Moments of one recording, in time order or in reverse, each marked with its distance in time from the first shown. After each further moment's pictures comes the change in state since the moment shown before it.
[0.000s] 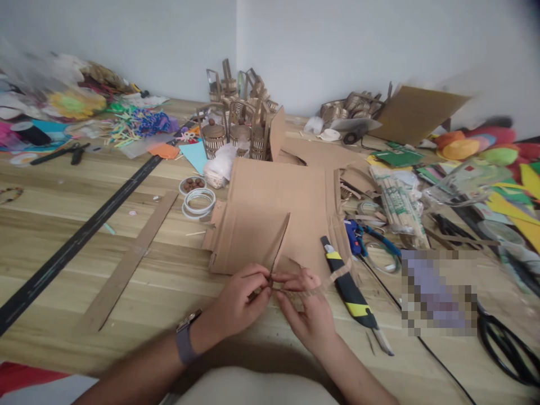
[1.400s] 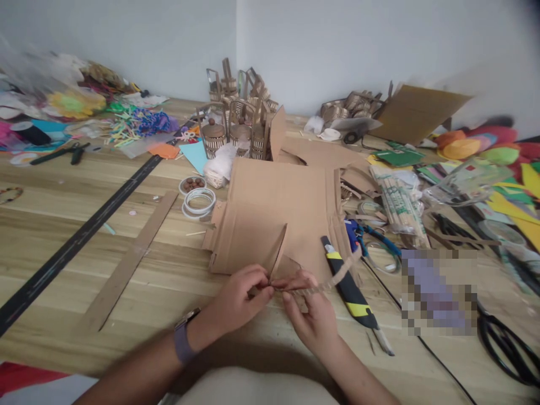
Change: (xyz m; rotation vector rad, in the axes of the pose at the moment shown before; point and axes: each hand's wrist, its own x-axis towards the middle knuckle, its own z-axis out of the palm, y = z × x) left_hand 0.002 -0.001 -0.003 -0.006 -0.048 -0.113; right_hand 0.001 -0.004 -0.003 0.047 -0.003 0.048
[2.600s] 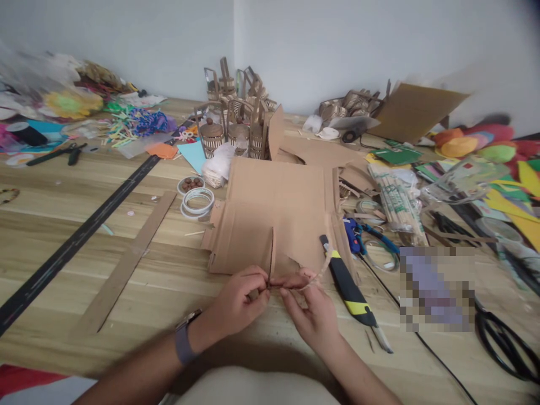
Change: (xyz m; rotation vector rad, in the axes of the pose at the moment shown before) left_hand -0.002 0.003 0.001 -0.038 0.018 0.059; right_hand -0.001 0.002 -0.001 -0.034 -0.023 0.015
